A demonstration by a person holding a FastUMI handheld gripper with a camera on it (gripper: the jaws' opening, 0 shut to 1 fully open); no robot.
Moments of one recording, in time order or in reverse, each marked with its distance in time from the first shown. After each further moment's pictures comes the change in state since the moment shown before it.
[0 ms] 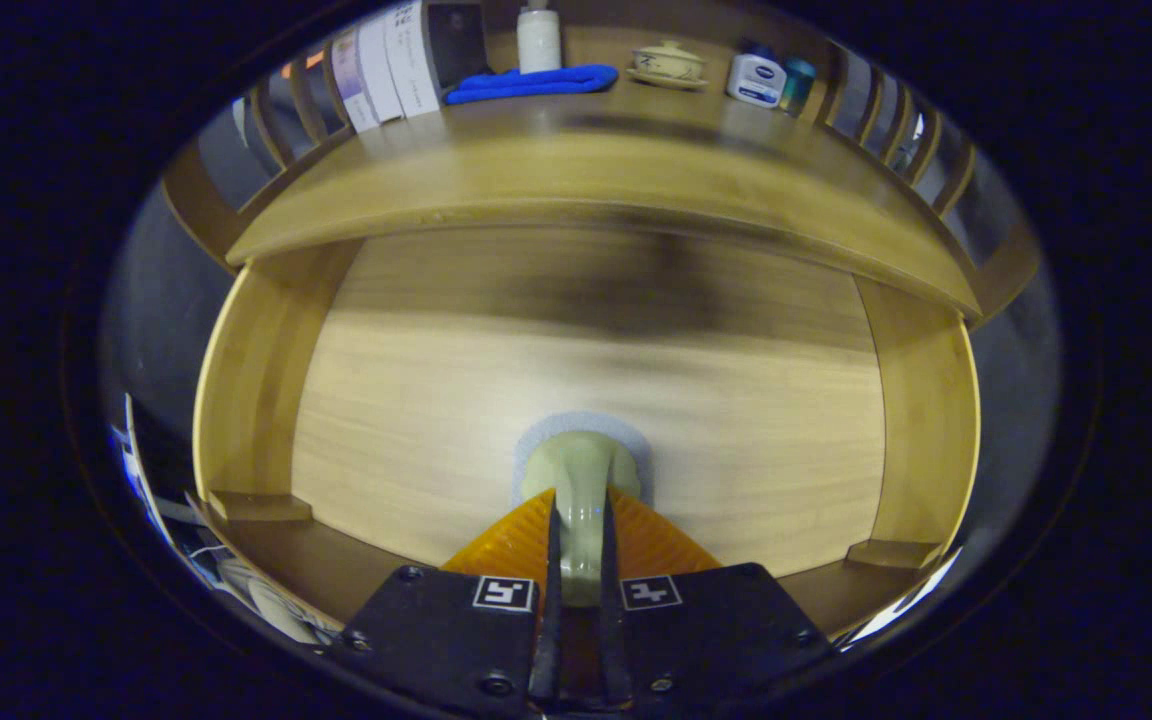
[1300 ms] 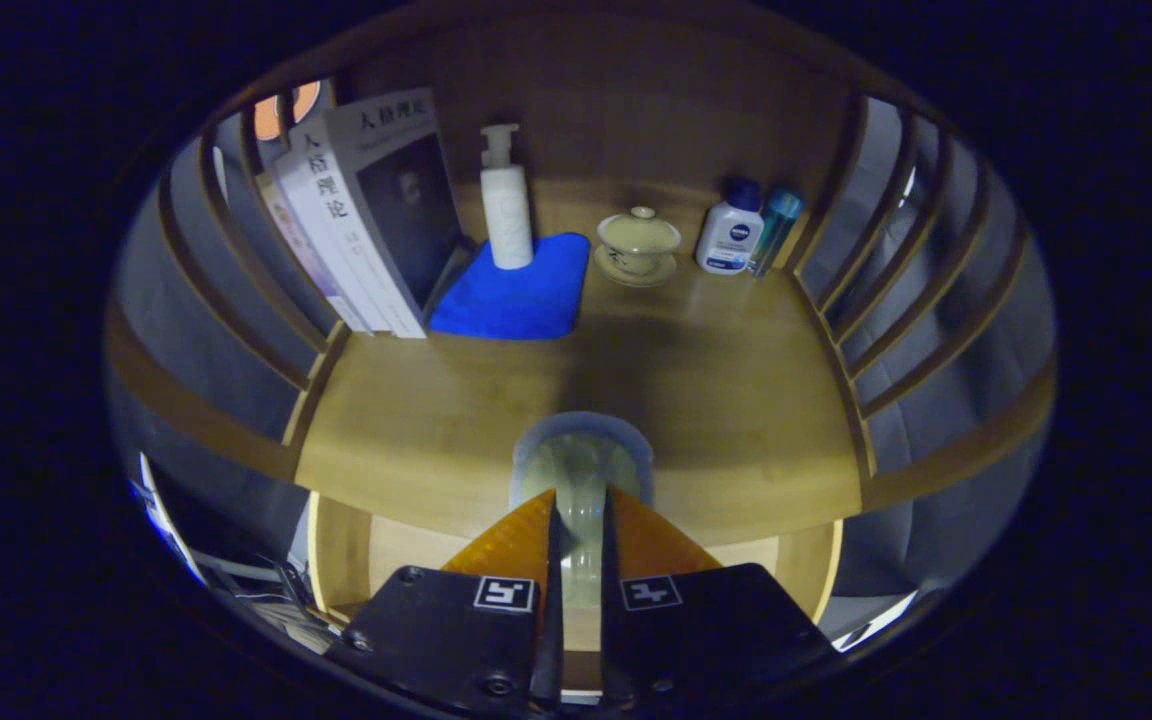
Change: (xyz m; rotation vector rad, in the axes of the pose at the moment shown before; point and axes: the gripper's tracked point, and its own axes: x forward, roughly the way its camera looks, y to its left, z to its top) arm -0.095 -0.021 0.198 0.014 -0.160 -0.064
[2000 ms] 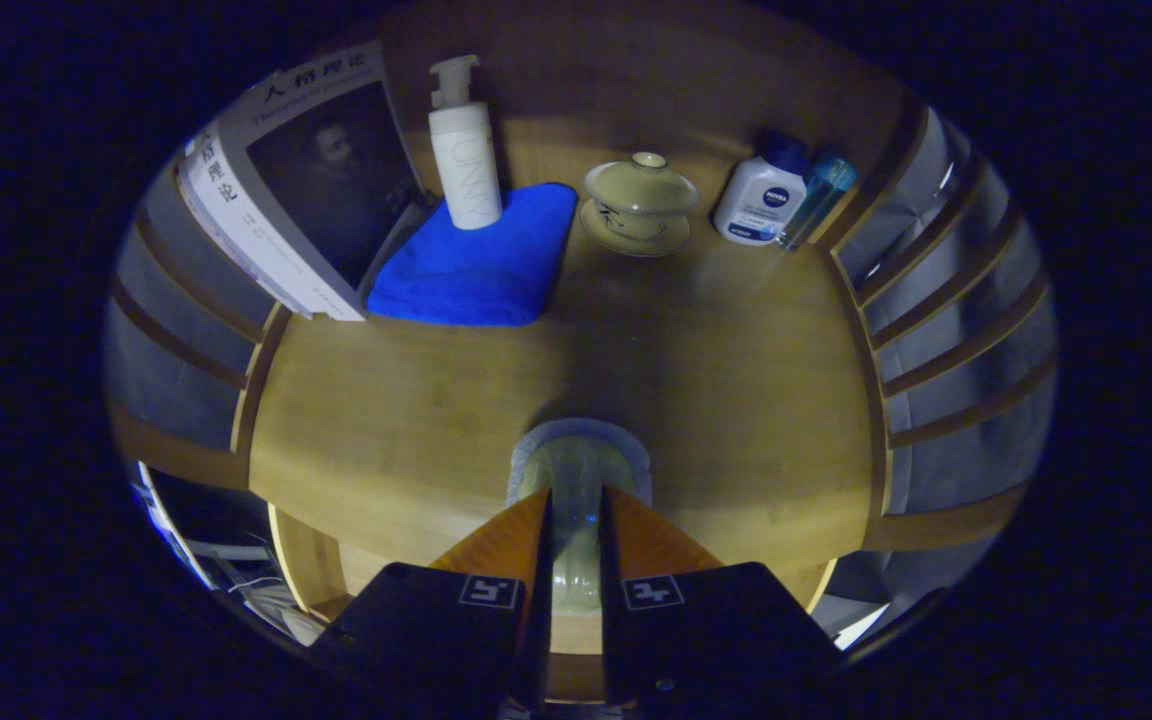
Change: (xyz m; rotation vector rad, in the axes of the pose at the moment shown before) arm 0.049 -0.015 0.008 -0.053 0.132 -0.006
